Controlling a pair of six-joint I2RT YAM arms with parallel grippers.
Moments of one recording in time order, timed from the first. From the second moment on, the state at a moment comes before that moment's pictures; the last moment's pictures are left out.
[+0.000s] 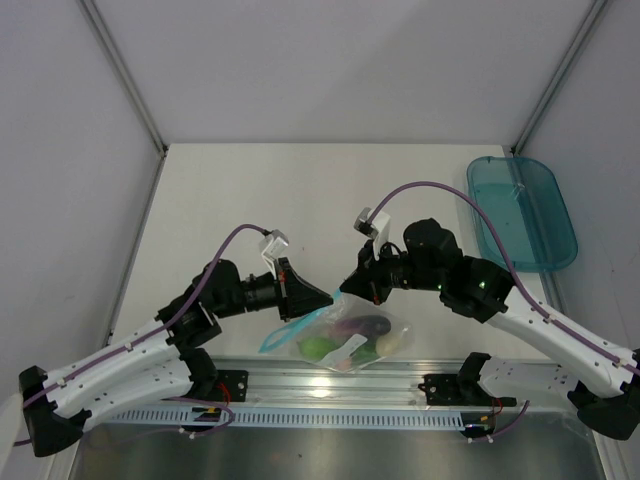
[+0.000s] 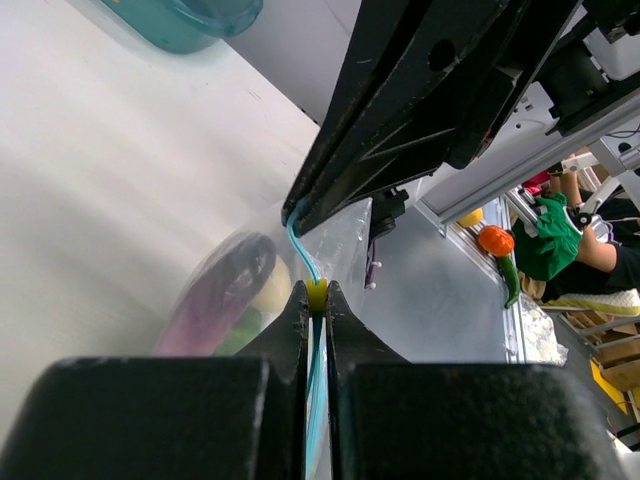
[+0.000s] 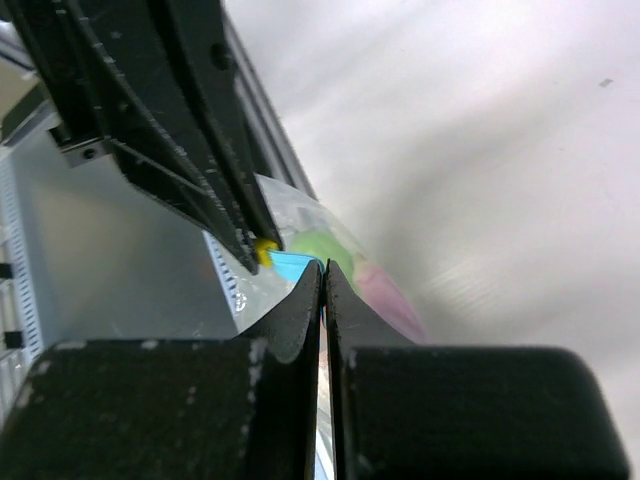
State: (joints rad) left arm -0.94 0.71 0.61 0.04 0.37 -0.65; right arm 0.93 1.01 1.10 -0.51 -0.34 0.25
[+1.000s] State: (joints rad) left arm -0.94 0.64 0.63 -0.09 0.34 -0.62; right arm 0.87 0.91 1.13 -0.63 -0.12 0.23
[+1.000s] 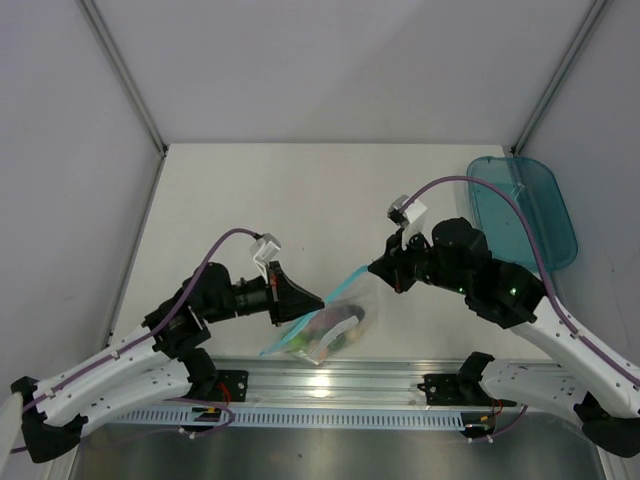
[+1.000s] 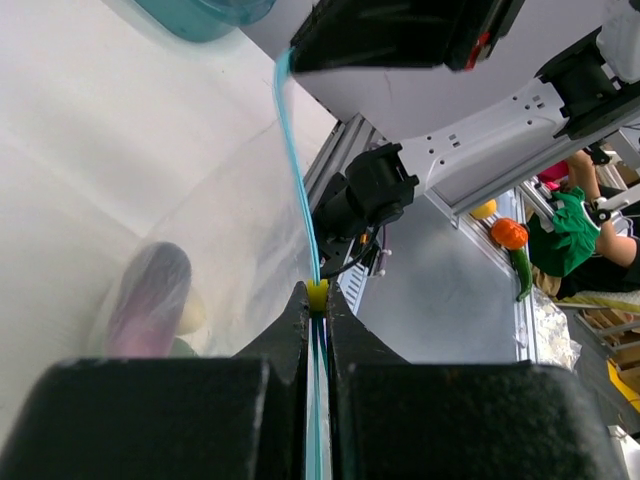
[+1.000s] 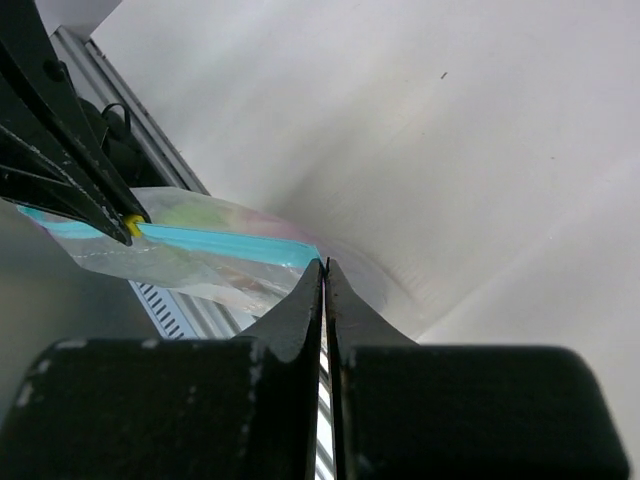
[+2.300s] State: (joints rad) left arm -0.94 0.62 0.65 -0.17 0.43 -0.62; right arm 0.96 1.28 1.40 -0.89 -0.67 -0.09
